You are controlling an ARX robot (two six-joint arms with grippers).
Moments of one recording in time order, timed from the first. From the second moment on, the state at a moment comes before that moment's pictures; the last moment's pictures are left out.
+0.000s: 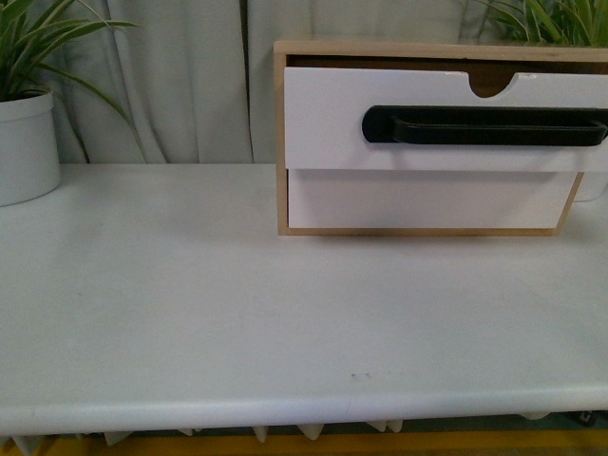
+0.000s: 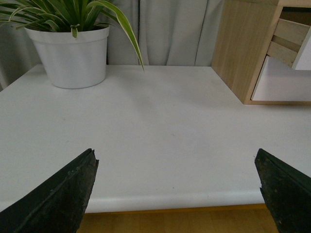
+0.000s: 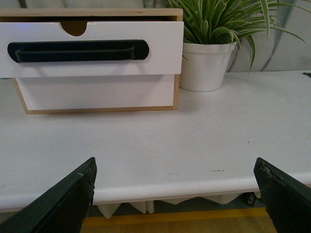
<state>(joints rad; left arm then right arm) 0.00 0.00 0.01 0.00 0.00 0.00 0.00 0.00 0.01 0.00 0.00 -0.01</state>
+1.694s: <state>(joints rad) -0.14 0.08 0.02 -0.01 -0.34 0.43 -0.02 0.21 0.10 -0.17 0.15 0.00</state>
